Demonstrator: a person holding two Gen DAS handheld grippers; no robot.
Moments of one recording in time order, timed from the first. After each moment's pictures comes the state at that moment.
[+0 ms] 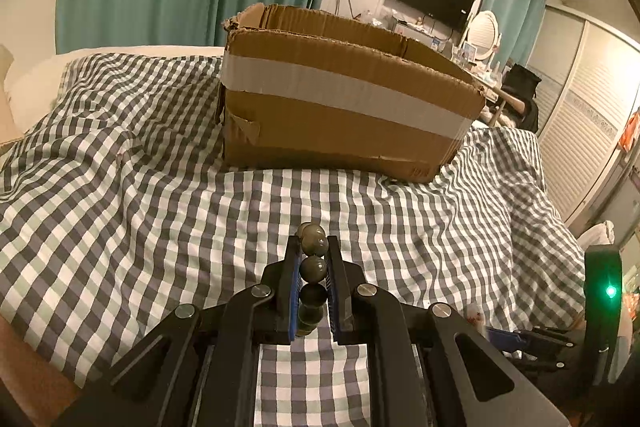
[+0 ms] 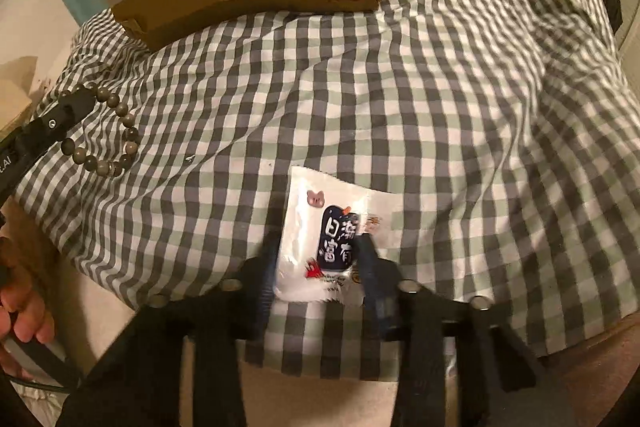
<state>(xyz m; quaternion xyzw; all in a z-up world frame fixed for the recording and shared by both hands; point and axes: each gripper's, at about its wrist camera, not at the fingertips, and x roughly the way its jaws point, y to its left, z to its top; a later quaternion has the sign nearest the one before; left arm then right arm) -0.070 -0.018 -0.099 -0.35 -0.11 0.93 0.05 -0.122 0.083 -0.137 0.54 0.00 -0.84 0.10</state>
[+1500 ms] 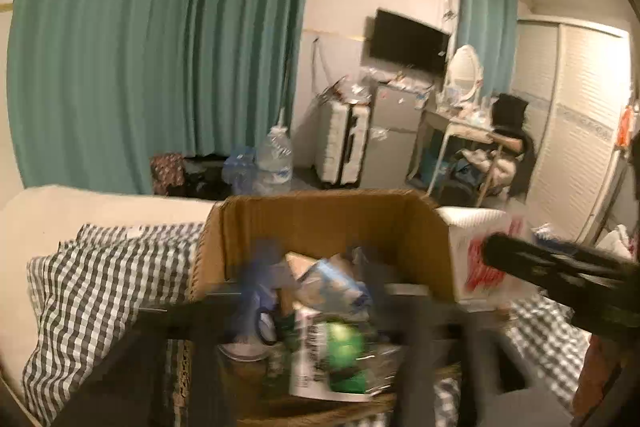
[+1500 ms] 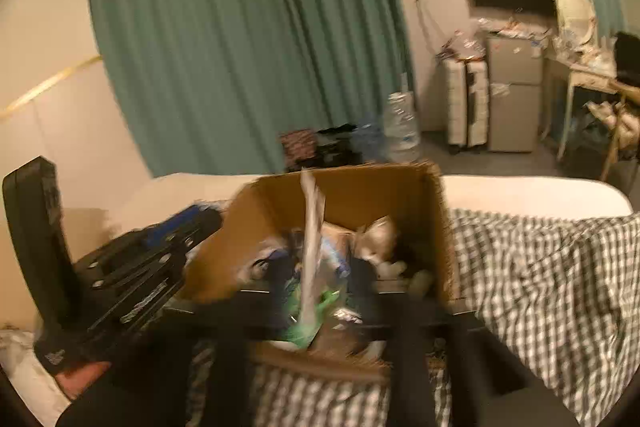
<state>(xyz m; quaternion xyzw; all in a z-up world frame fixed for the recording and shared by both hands) -0.260 -0.025 0.037 -0.24 -0.05 0.97 0.06 -0.307 0.048 0.060 0.28 -0.05 -0.94 0.18</state>
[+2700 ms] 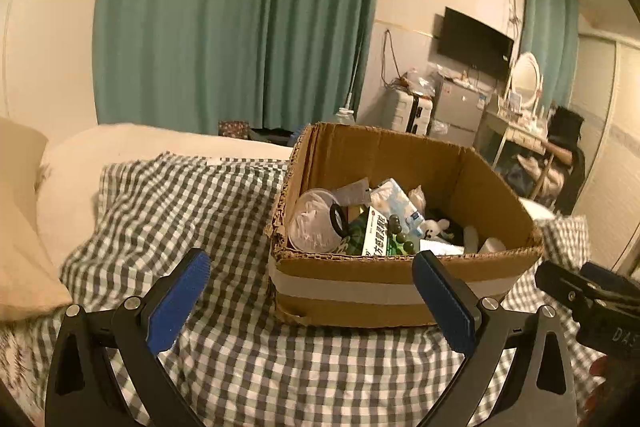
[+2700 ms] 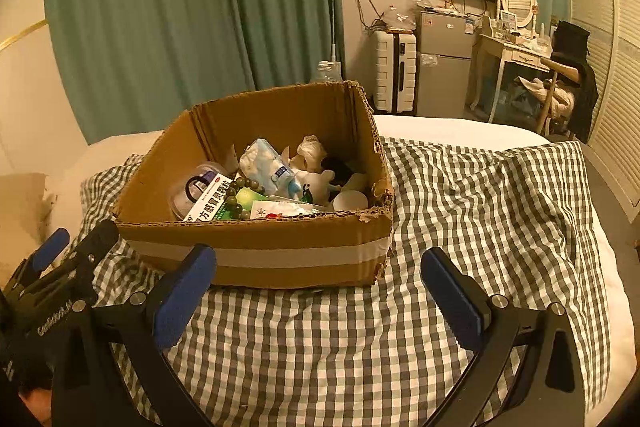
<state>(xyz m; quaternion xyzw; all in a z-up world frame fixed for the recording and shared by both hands) -0.157 -0.038 -0.009 -0.26 -0.07 0.96 -0.06 -0.235 0.058 0.014 0.34 0.00 -0.94 0.07</state>
